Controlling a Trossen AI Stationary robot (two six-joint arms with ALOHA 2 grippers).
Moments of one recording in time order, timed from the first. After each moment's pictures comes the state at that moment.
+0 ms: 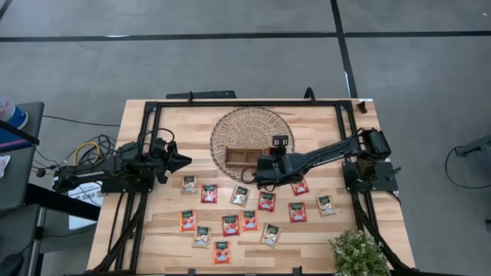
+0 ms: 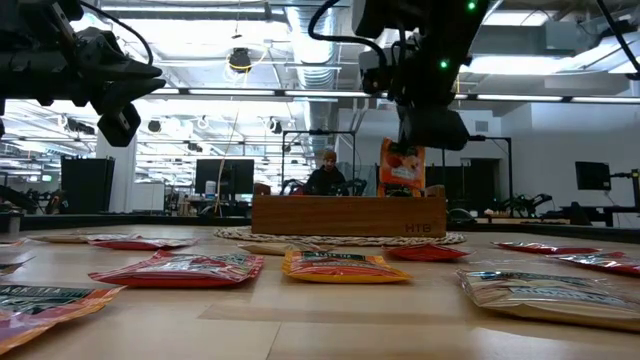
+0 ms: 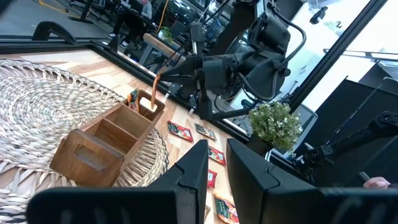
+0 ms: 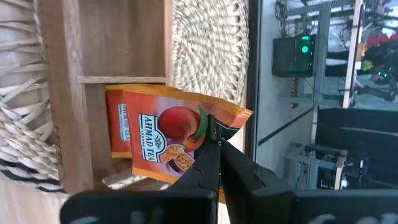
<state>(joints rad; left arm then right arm) 0.18 0.00 0.00 0.06 0.16 -0.59 0.18 1.85 1.35 -1.03 0.86 0.07</state>
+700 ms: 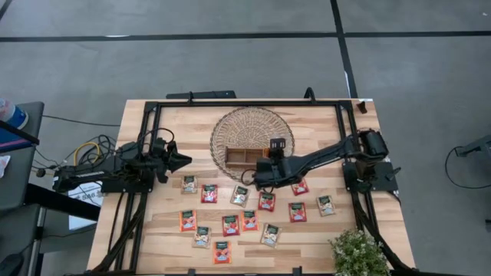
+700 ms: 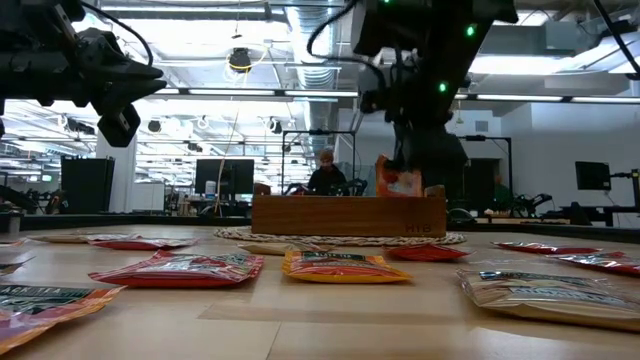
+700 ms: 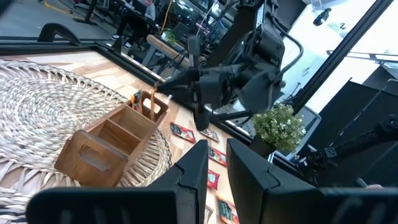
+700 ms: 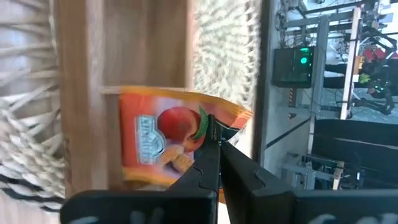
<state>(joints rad) 0.18 0.00 0.00 0.06 0.14 -0.59 0.18 1.88 1.28 -0.90 0.87 0.00</state>
